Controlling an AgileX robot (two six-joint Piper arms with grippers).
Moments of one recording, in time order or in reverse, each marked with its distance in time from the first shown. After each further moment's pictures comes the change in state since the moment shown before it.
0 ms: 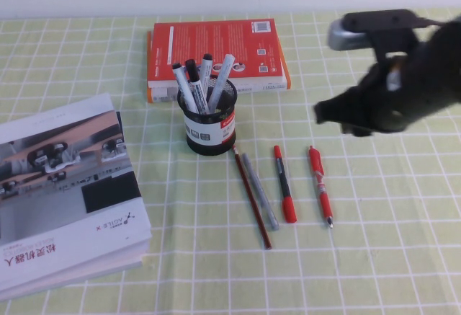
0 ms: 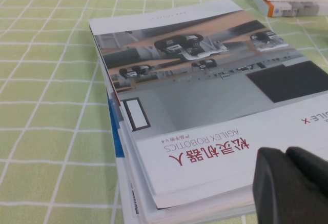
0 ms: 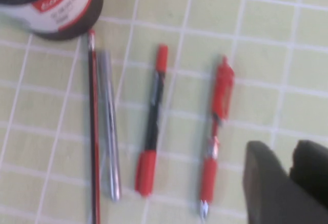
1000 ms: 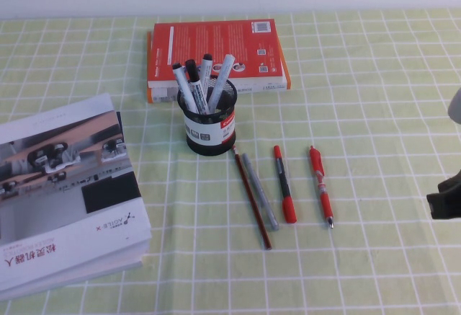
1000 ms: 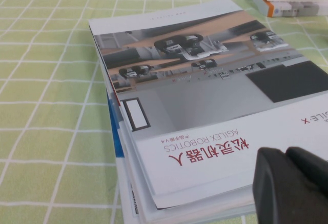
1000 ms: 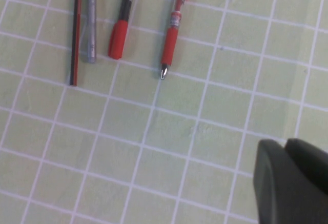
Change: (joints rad) right arm 0.000 -0.552 0.396 0.017 0.132 -0.094; left arm 0.000 0.000 0.000 0.000 0.000 0.000
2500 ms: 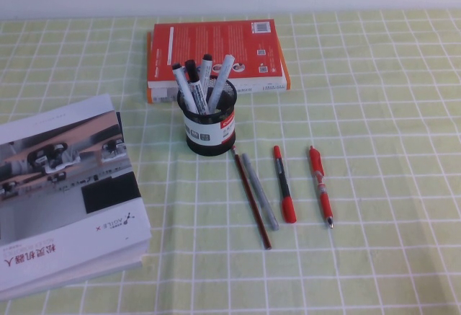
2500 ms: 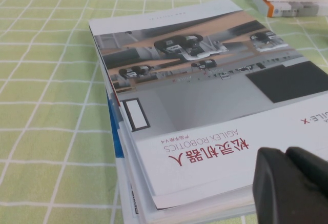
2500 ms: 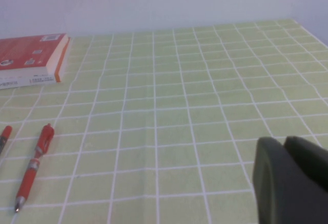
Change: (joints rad) right arm -0.470 -1.038 0.927 -0.095 -0.703 -0.013; left arm 0.000 0.000 0.000 0.000 0.000 0.000
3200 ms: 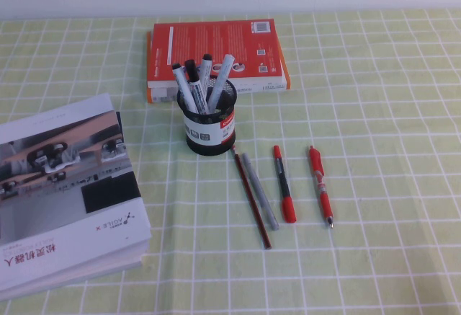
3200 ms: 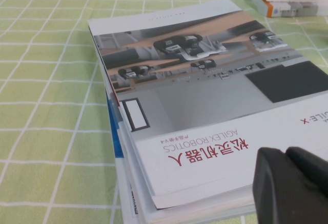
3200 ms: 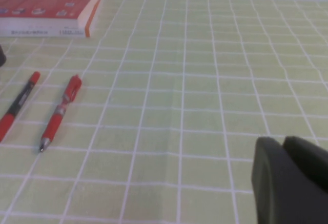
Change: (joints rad) right arm 0.008 -0.002 0.000 0.404 0.079 -0.488; left arm 0.000 0.000 0.000 0.000 0.000 0.000
